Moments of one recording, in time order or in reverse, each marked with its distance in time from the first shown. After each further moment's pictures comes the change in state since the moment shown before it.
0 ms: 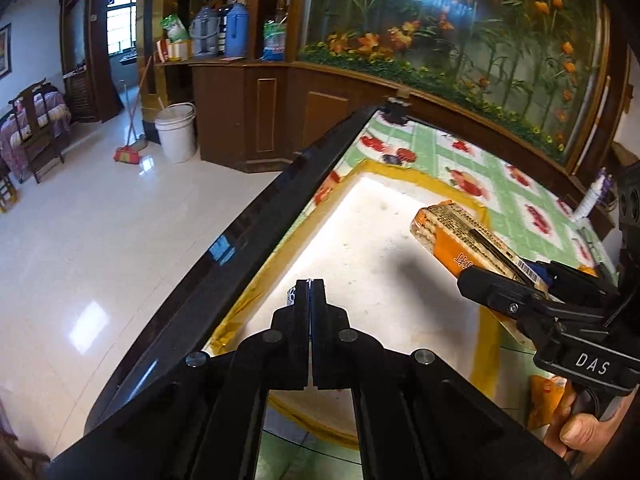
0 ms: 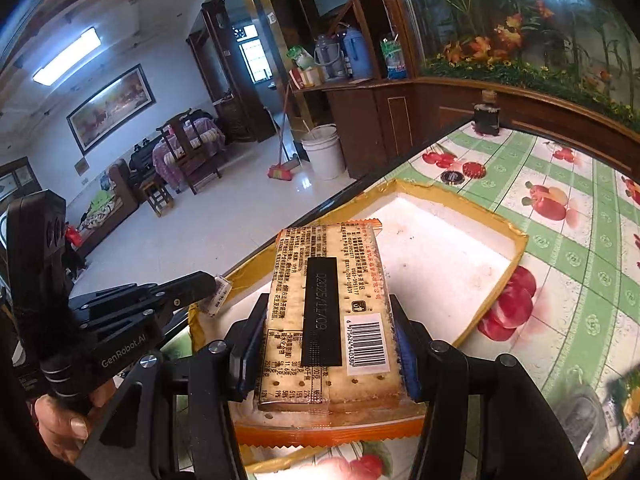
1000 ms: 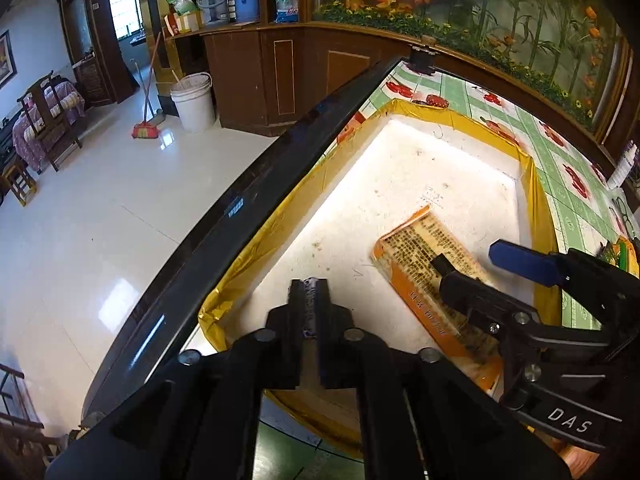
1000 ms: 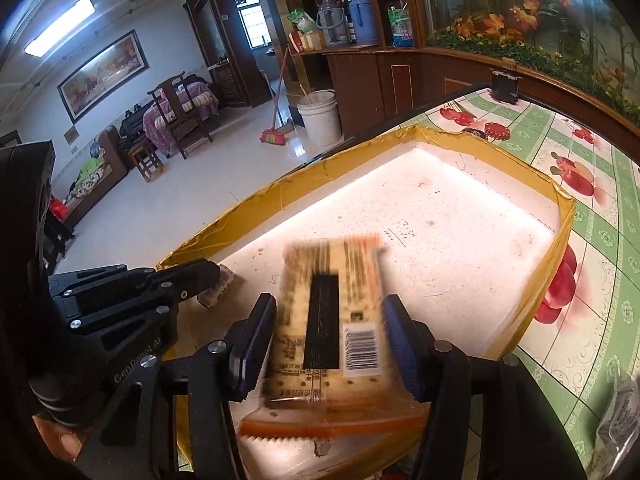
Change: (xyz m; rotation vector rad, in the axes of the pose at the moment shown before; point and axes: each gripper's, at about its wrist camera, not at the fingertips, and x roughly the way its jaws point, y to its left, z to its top) left arm 0.032 -0.001 -0.015 0.017 0.145 0.091; right arm 0.048 0.012 -0.019 -0.043 0.106 -0.053
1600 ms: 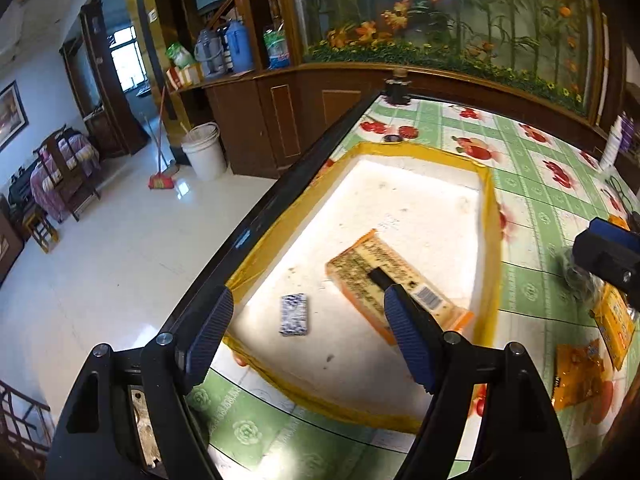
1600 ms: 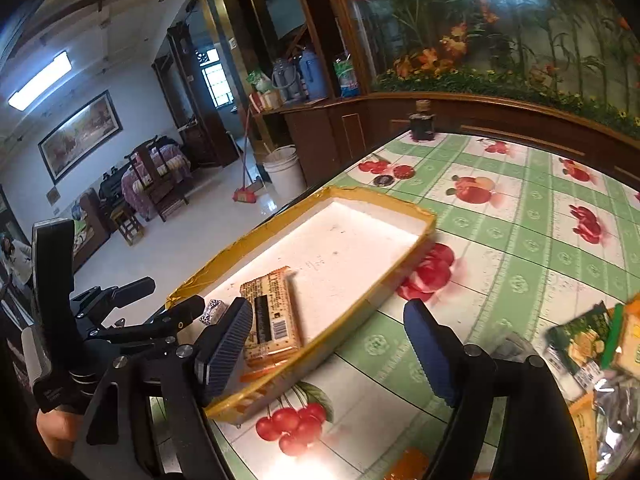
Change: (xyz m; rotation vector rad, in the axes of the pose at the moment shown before) left arm -0.063 -0.046 -0.010 0.121 -0.158 0.080; right arm -0.131 -0.060 -0.034 0.156 -0.214 -0.077
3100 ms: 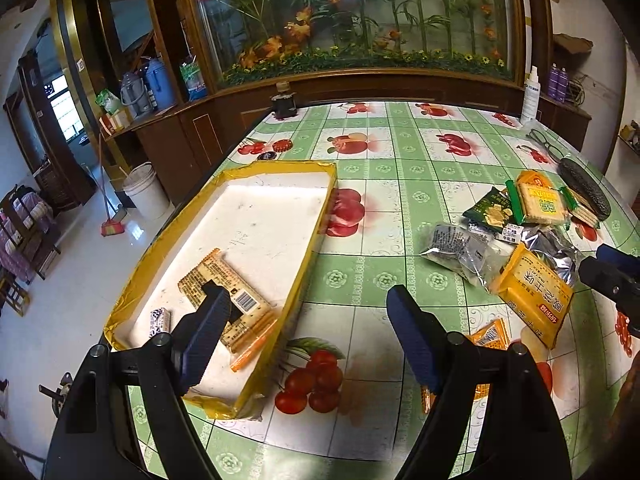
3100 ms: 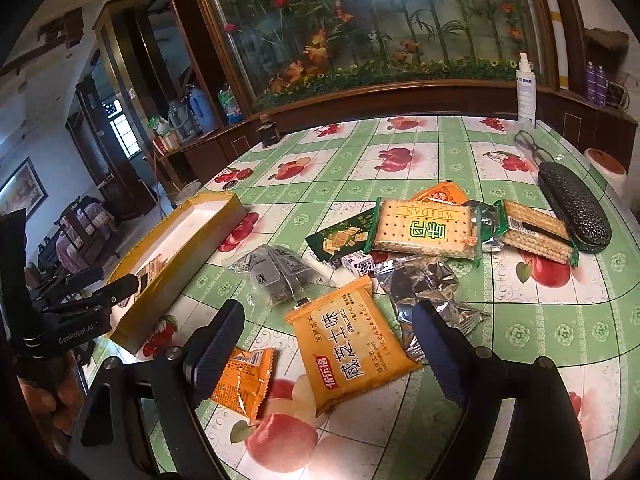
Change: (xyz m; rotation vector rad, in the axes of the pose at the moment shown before) left arm -0.043 -0.116 -0.004 0.186 -0.043 -0.149; right arm -0.124 -0.129 -0.085 0.237 -0.047 -0.253
